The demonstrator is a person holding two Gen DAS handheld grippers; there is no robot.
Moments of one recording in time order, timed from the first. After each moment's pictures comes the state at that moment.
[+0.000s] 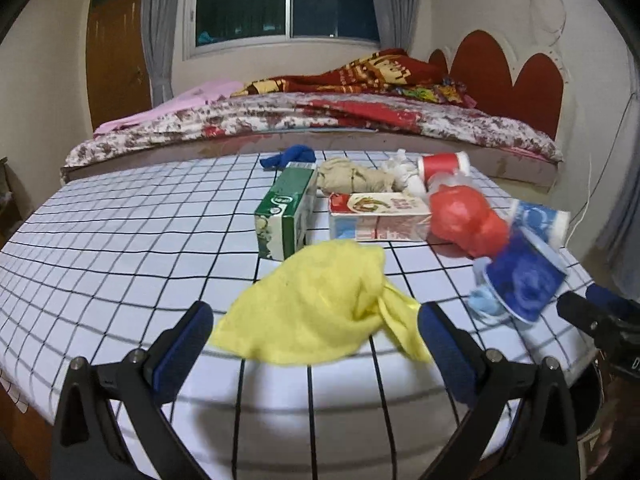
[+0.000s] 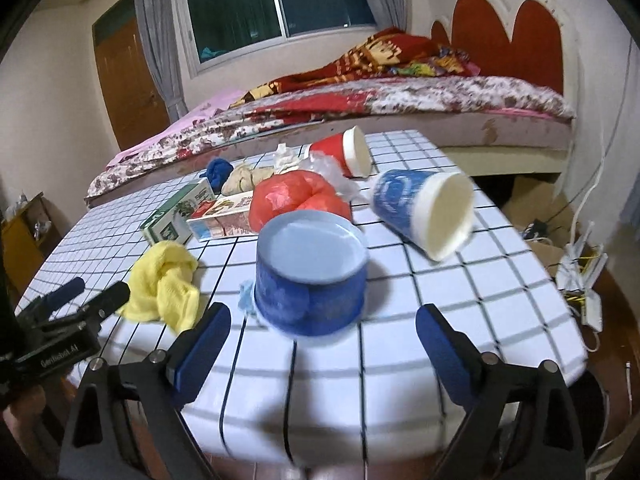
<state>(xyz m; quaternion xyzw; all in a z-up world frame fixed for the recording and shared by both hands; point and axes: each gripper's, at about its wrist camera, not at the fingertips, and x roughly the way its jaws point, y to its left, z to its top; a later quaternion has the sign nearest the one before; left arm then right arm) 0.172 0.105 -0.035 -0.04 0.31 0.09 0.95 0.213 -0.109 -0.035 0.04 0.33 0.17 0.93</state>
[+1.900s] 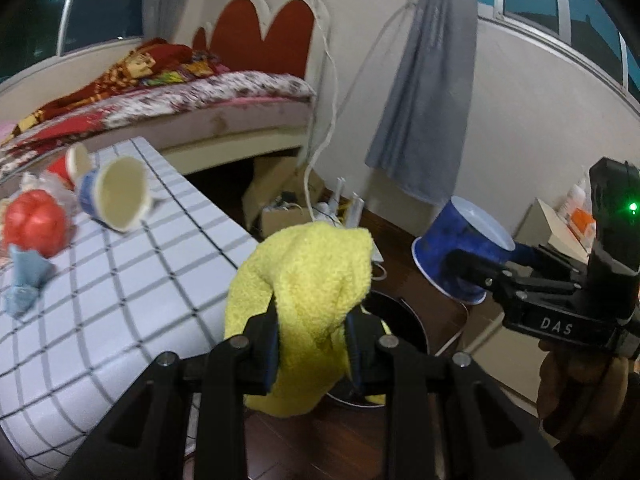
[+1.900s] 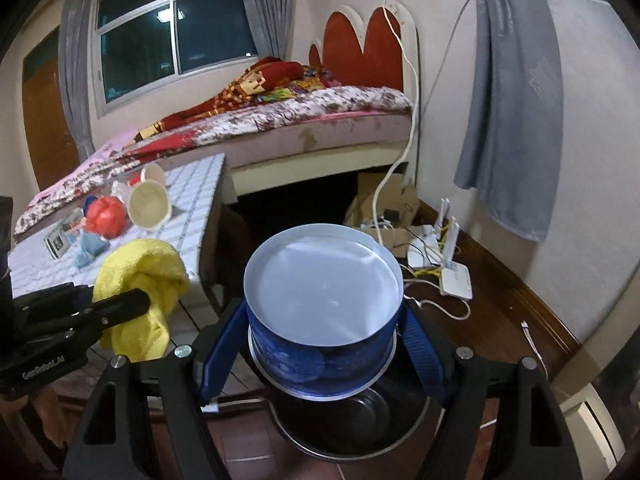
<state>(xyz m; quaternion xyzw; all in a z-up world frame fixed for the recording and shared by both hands) 0.124 -0.187 -0.024 0.02 0.32 -0.30 0.90 0.090 -0.406 -0.035 0.04 0.30 -0.01 0.95</state>
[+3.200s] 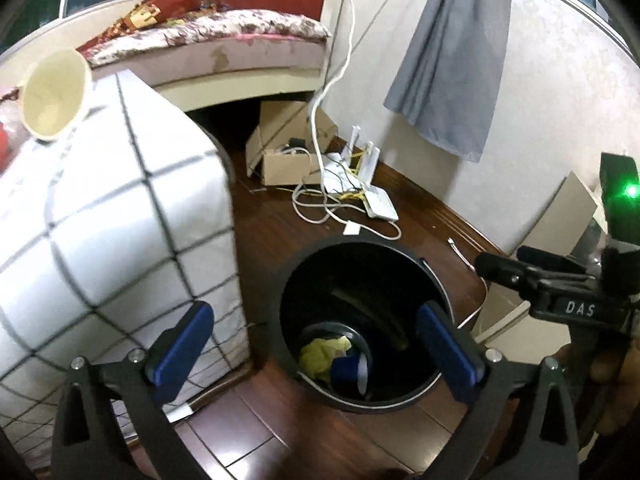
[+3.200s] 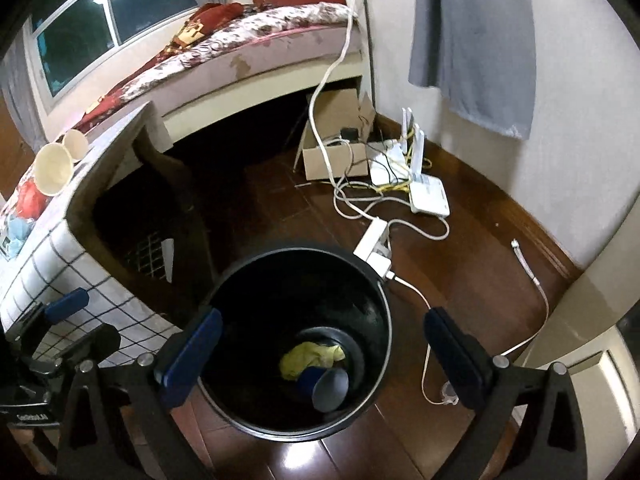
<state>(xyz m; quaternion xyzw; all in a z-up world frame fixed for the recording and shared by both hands) 0.134 -0.219 -0.081 0.02 0.39 -0.26 0.88 0.129 -0.469 -0.110 0.10 0.42 -0.06 0.90</state>
